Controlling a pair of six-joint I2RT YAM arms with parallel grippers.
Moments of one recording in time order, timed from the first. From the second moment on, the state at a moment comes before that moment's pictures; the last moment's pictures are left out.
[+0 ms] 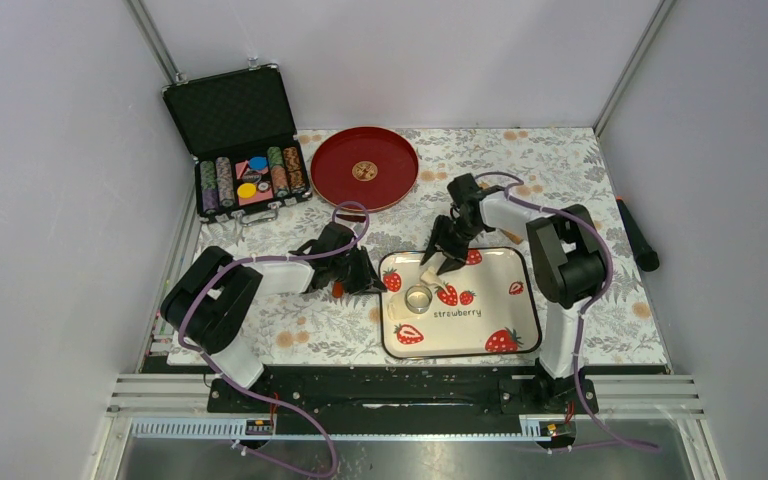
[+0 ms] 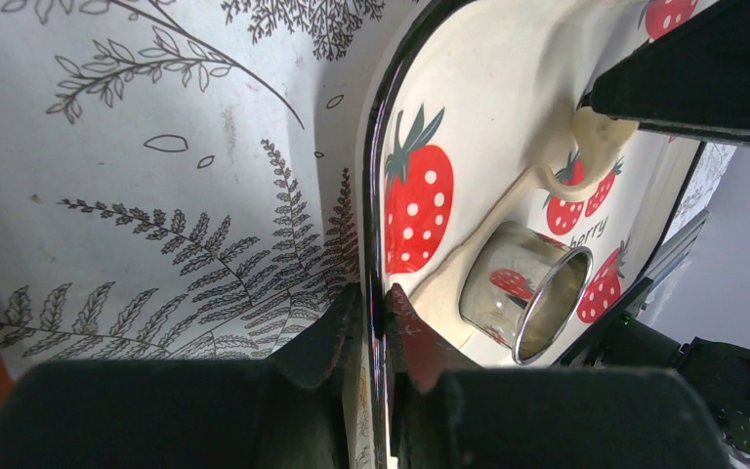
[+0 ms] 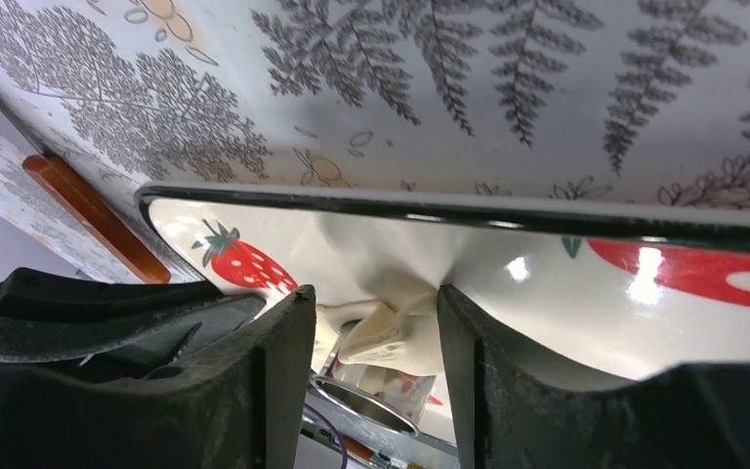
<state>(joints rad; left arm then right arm) -0.58 1.65 0.69 0.07 0.37 -0.84 0.40 1.97 1.26 -0.67 -0.42 0.76</state>
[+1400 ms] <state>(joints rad) -0.58 1.65 0.69 0.08 0.38 -0.84 0.48 1.97 1.25 -0.75 -0.43 0.66</state>
